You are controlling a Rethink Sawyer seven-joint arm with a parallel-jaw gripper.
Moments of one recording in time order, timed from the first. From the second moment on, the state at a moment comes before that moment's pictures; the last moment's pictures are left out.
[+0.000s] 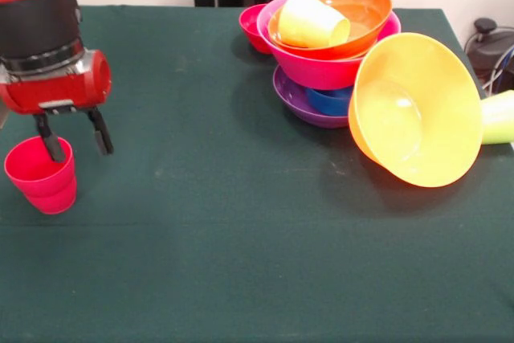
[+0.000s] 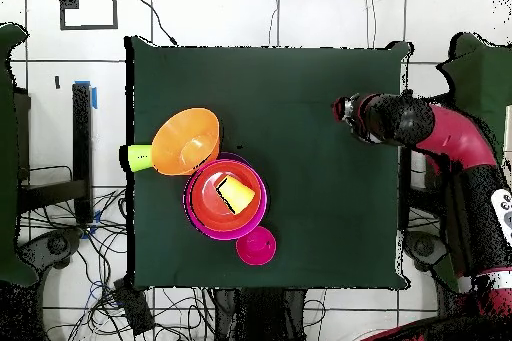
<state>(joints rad) -0.93 -0.40 0.67 1.29 -0.52 0.75 1.47</state>
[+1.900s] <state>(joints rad) -1.00 -0.39 0.67 1.29 -0.53 0.75 1.47</state>
